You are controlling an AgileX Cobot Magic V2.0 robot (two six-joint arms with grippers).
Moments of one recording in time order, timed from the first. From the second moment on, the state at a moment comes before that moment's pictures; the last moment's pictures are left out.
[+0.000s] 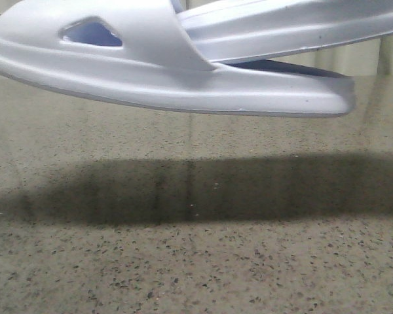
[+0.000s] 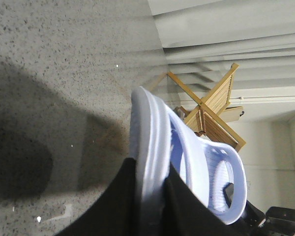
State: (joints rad) left arm -0.22 0.87 -0.37 -1.78 0.79 0.56; right arm 0.11 0.55 -0.70 0.45 0.67 0.22
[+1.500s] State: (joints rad) left arm -0.22 0.87 -0.37 -1.77 0.90 0.53; right arm 0.11 0.73 -0.48 1.05 0.43 -0.25
